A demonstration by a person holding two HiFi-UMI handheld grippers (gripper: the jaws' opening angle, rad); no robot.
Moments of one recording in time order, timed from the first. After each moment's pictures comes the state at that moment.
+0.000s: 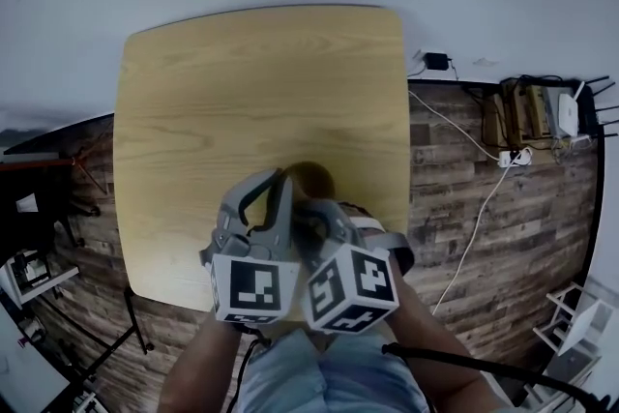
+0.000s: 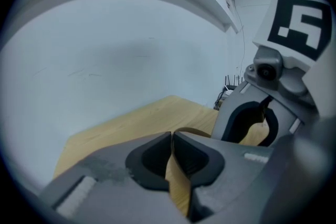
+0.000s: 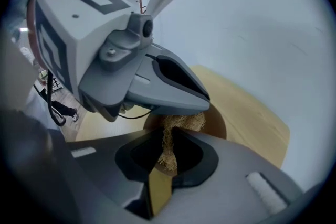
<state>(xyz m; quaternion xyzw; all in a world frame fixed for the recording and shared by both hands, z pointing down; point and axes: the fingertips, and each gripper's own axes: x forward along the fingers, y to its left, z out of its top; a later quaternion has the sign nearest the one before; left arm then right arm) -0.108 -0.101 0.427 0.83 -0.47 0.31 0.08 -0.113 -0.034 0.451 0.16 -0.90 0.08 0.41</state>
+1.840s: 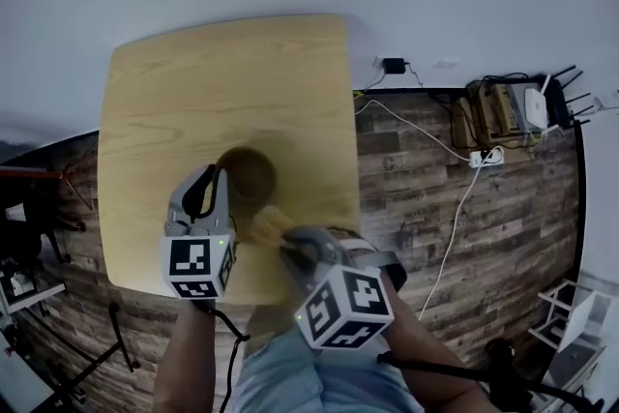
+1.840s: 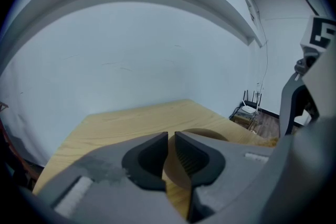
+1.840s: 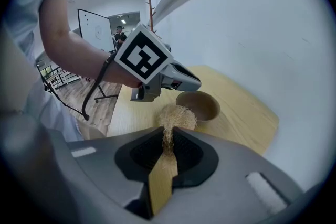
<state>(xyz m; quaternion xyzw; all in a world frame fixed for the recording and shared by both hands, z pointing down) -0.139 -0.075 0.426 0.79 -0.55 0.24 0.12 -0.051 0.050 0.424 0.14 -0.90 0.07 0.42</state>
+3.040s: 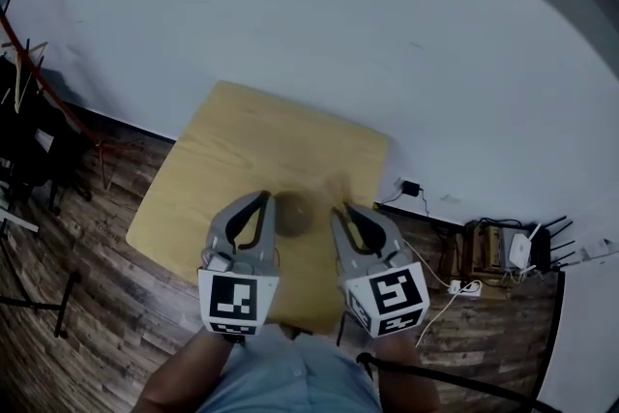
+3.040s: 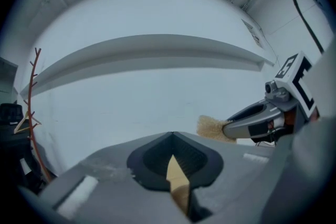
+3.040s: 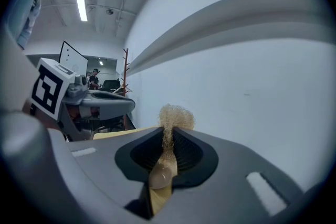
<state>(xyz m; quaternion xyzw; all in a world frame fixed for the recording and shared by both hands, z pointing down) -0.125 -0.013 0.218 0.74 -0.67 0.10 -0.01 -0.021 -0.035 0.236 0.33 -0.93 0.02 0.14</state>
